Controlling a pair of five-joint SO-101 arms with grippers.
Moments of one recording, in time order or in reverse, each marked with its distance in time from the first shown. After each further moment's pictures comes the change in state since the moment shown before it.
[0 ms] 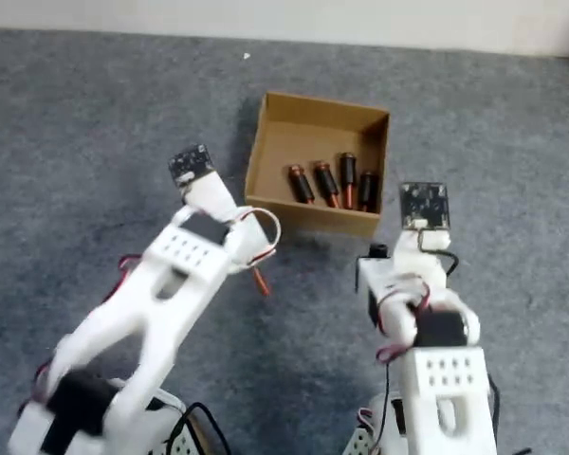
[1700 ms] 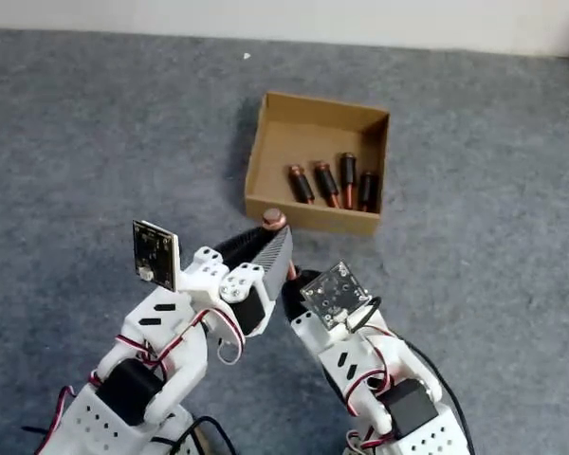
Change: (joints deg) left arm 13.4 -73.4 36.8 -21.7 -26.4; right arm -25.1 -39.6 25.8 -6.5 12.6
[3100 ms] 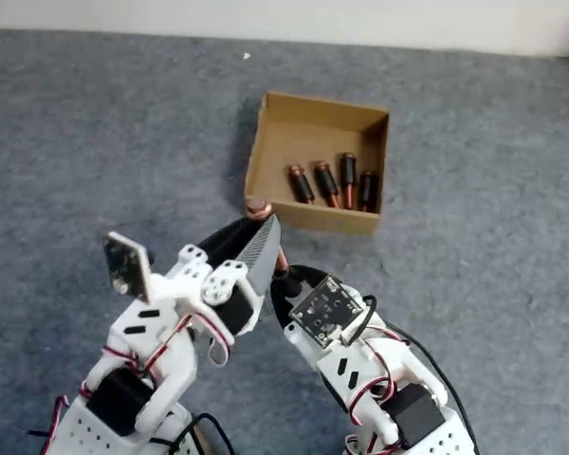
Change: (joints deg) left arm -2.6 -8.1 2.3 -1.3 1.4; right arm -4.1 -0.1 -5.5 0.0 5.9
